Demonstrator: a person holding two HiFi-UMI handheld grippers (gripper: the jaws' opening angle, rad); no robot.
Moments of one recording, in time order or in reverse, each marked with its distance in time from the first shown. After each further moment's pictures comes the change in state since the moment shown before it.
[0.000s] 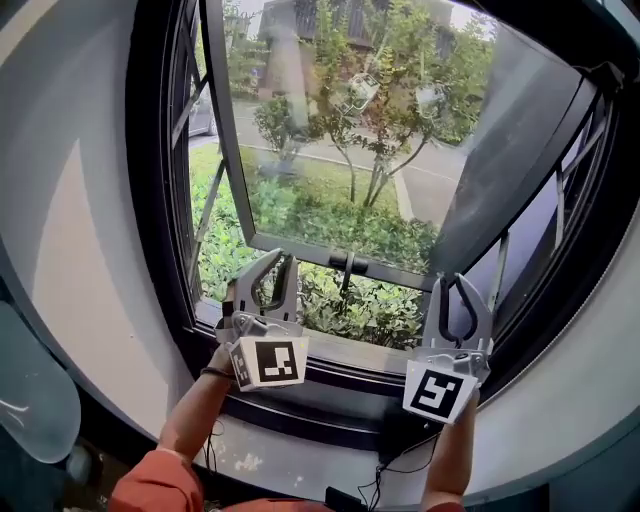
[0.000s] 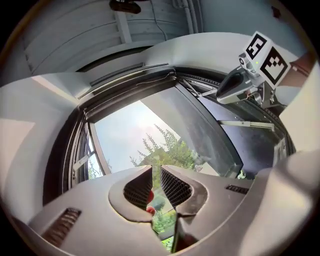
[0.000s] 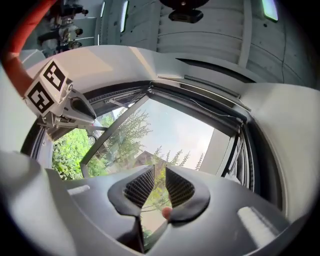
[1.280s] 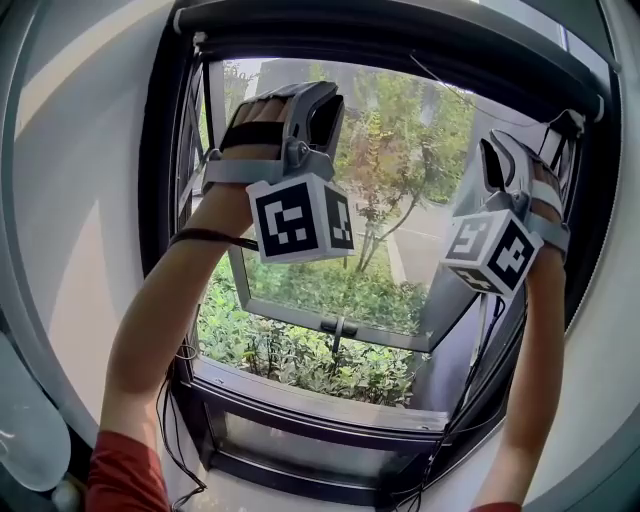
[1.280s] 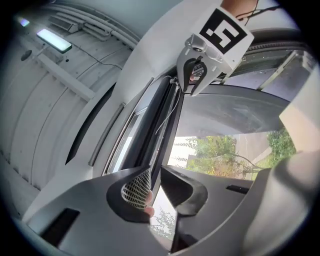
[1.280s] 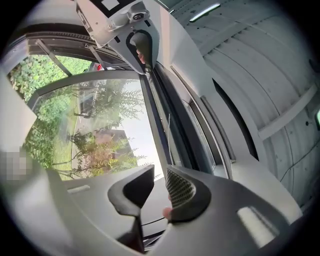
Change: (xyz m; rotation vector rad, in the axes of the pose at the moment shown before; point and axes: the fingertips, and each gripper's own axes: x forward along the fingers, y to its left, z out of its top) left arm 0.127 0.136 0.286 0.718 -0.269 0.288; right arm 0.158 -0.187 0.166 -0.697 -0.032 -0.306
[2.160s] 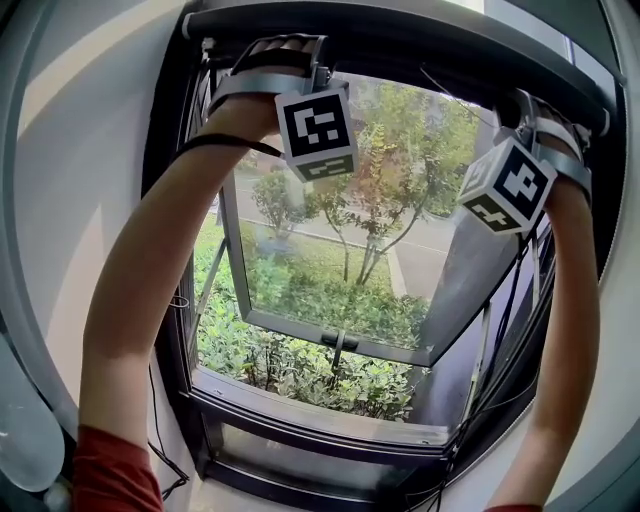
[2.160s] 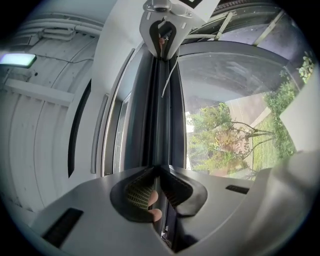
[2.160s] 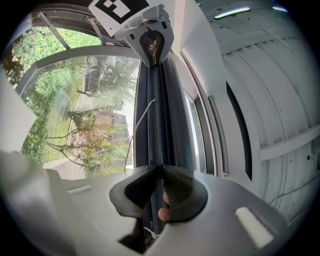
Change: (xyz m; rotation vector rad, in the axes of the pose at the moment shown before) left arm 0.091 0.043 -0.039 0.287 0.174 0.021; right arm 0.067 -0.054 0.008 -0.213 0.096 -0.038
